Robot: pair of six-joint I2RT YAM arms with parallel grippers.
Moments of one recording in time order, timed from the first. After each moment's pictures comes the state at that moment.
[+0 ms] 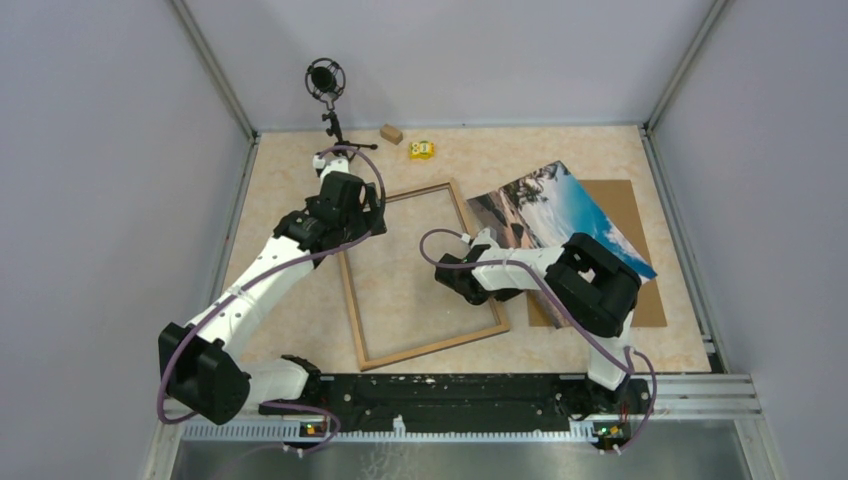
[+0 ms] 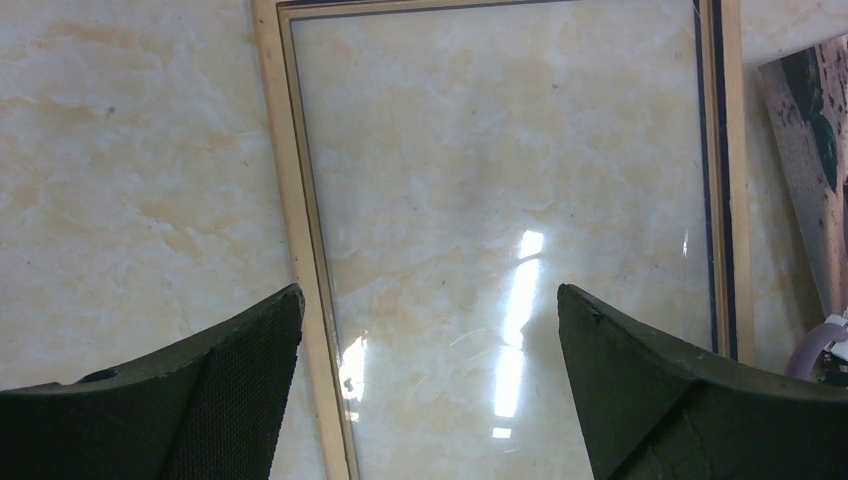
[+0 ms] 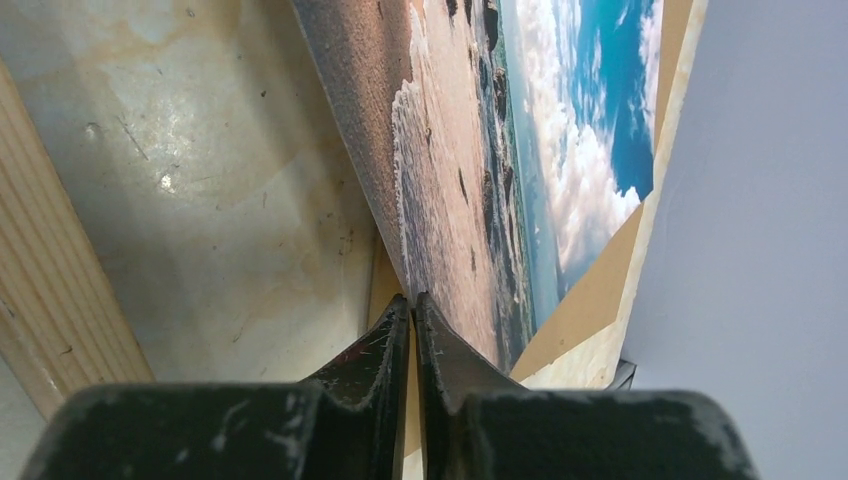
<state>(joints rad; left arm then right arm) -0.45 1.25 1.10 -0.63 -0.32 -0.54 0.96 1.90 1.11 -0.96 0.92 0.68</state>
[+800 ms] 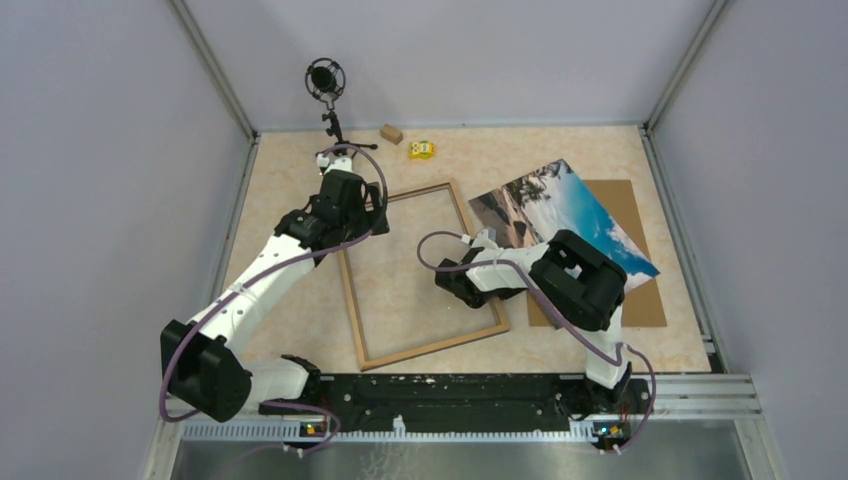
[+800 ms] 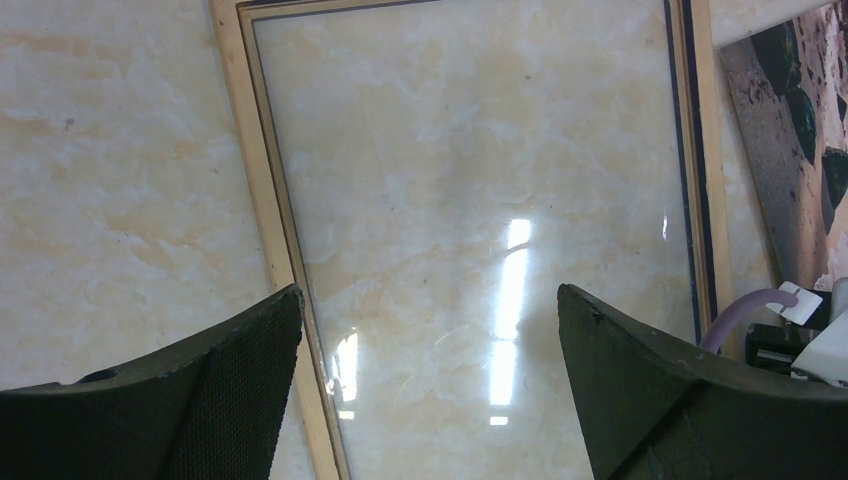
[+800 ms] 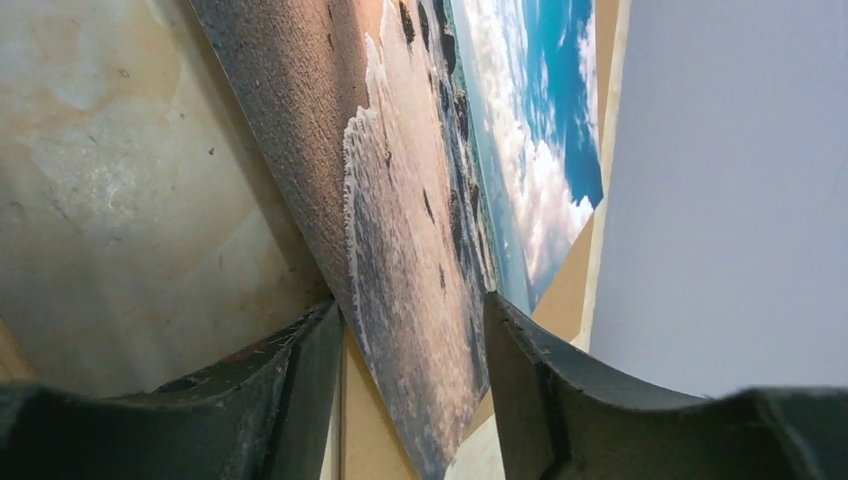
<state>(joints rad) -0.44 1.27 1.10 -0.60 -0.25 -0.52 0.95 1.97 1.11 -0.97 1.06 0.73</state>
